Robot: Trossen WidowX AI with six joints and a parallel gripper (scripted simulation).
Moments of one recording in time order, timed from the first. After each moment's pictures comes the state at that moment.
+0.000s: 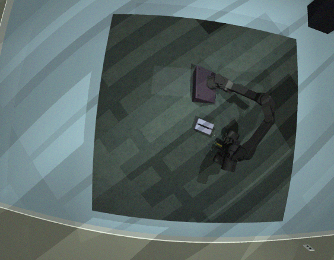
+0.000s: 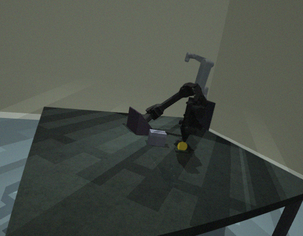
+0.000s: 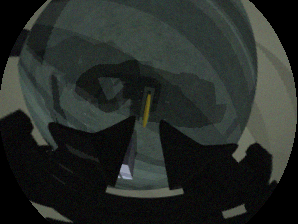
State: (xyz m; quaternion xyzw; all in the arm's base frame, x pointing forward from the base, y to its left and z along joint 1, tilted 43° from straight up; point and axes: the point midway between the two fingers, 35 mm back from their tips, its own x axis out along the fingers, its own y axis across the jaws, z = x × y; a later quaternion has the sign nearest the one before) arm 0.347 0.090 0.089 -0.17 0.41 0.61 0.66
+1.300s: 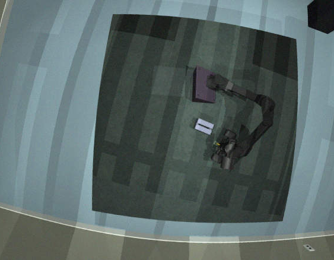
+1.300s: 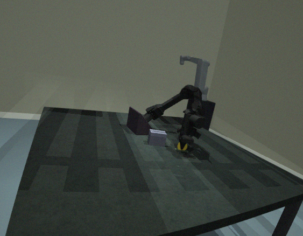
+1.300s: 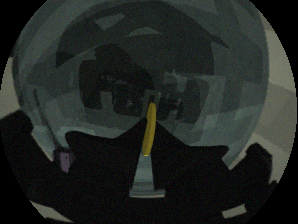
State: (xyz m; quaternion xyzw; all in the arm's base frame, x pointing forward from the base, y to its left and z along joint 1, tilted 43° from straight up) arm 0.342 0.124 0.052 -0.16 0.41 0.61 0.66
